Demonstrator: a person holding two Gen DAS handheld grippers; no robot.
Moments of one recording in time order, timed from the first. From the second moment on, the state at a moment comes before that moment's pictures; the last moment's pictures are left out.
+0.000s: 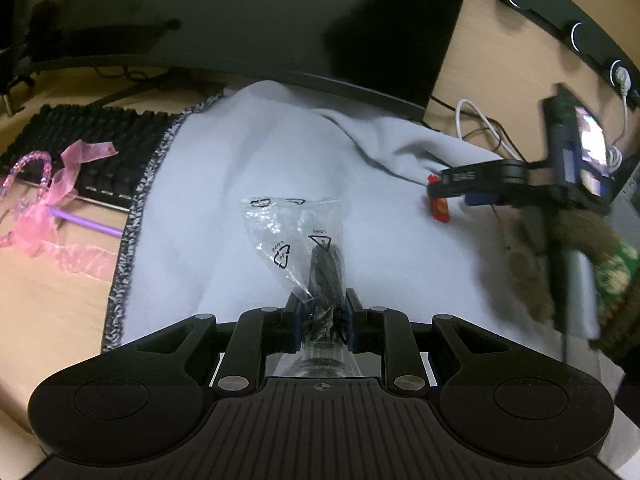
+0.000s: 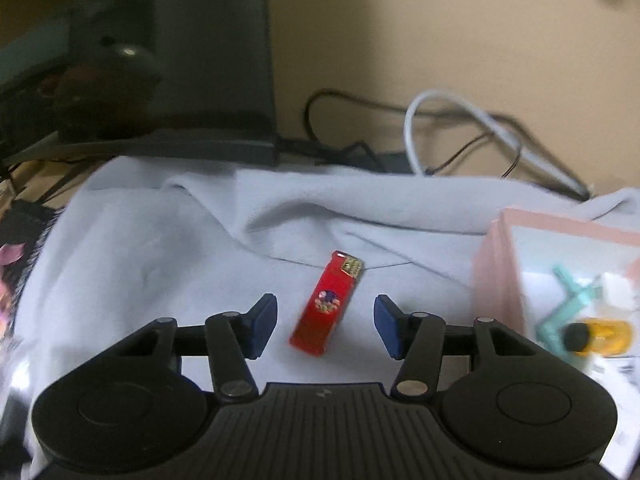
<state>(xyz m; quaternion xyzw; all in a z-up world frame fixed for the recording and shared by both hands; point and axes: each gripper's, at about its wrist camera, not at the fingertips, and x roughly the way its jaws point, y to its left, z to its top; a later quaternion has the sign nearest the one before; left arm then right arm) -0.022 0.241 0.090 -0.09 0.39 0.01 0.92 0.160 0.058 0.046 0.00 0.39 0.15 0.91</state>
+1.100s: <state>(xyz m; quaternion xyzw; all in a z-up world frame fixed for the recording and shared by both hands) -0.002 0.104 0.064 -0.03 0.43 -0.14 0.89 -0.063 -0.065 0.029 -0.06 0.43 0.18 0.88</state>
